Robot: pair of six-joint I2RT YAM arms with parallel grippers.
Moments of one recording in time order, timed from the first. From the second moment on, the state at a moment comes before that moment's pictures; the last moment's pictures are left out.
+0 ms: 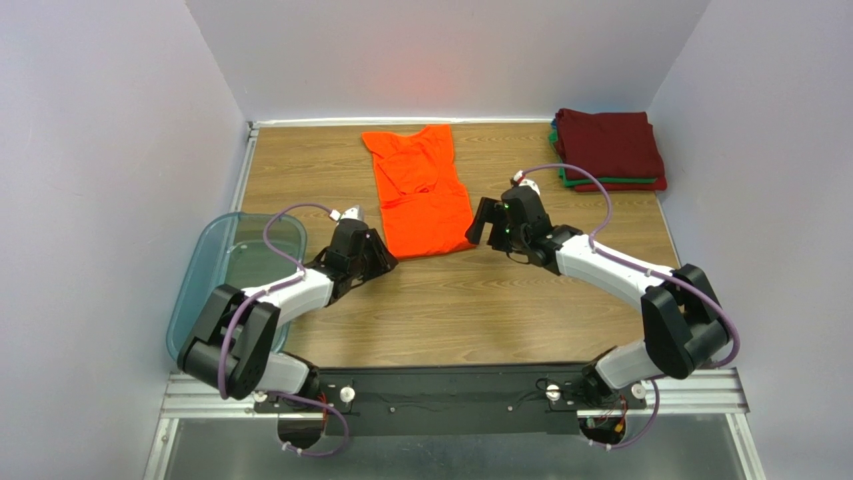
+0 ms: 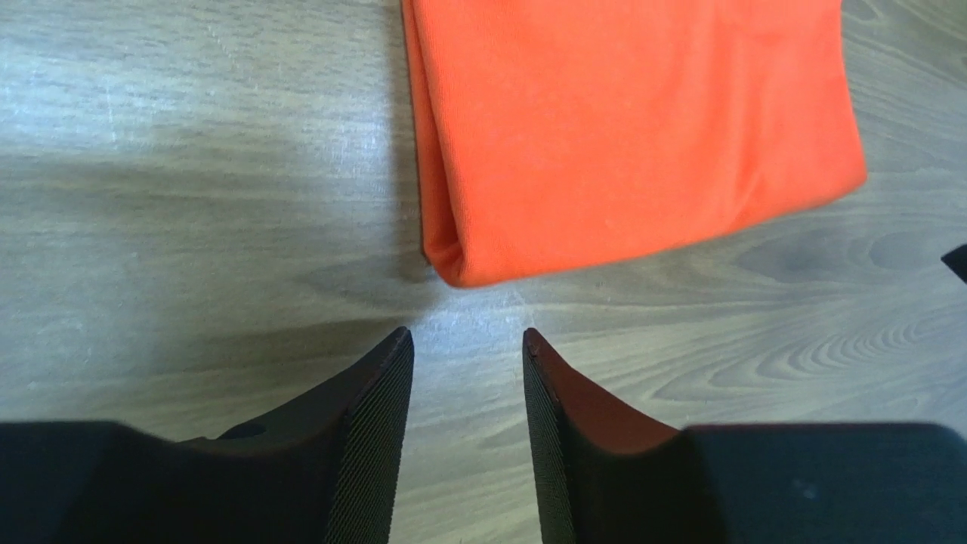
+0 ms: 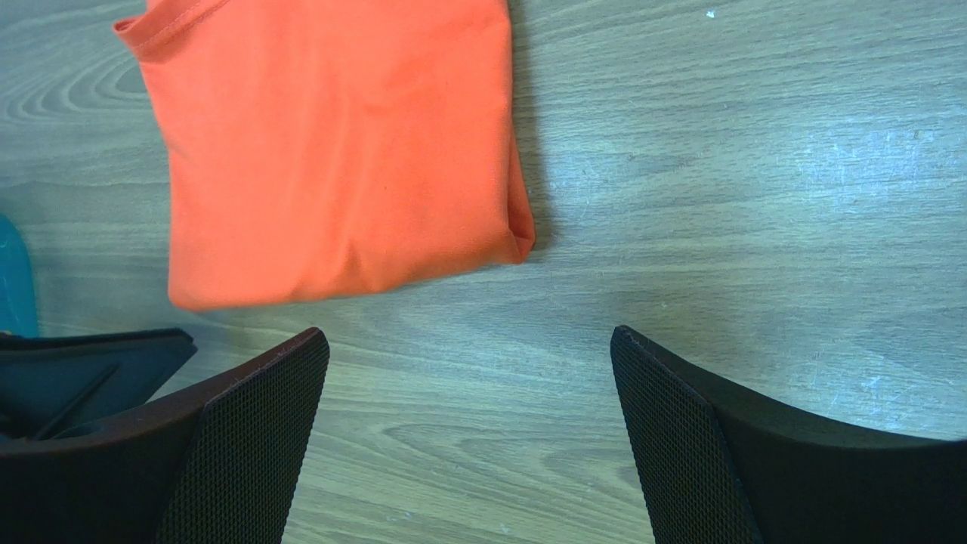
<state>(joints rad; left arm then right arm) -0.43 1.35 0.51 0.13 0.05 -0.76 0.57 1.47 0.87 -0.11 0.12 0.66</state>
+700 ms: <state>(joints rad) -0.42 1.53 0.58 0.24 0.01 -0.74 0.57 1.70 0.96 -0.11 0.11 0.67</state>
